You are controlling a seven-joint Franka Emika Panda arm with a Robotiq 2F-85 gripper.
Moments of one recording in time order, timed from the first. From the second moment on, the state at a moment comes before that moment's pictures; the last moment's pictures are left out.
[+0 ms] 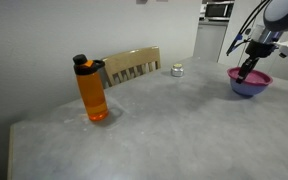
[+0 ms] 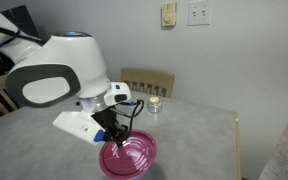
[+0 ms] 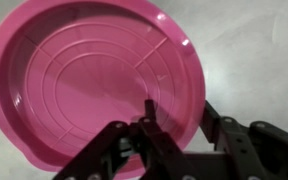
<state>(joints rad) -0.27 0.28 -0.09 -2.36 0.20 2.75 -0.59</state>
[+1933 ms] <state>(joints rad) 0.05 0.14 0.01 -2.19 -0.08 2.48 0.18</state>
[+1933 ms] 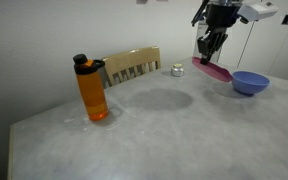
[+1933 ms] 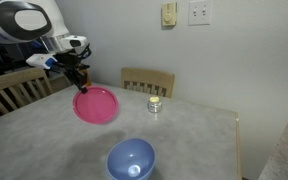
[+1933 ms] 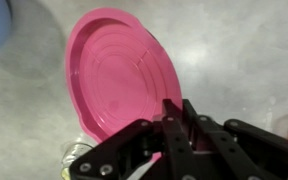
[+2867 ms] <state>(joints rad) 0.07 0.44 0.02 -2.01 0.10 2.40 0.28</state>
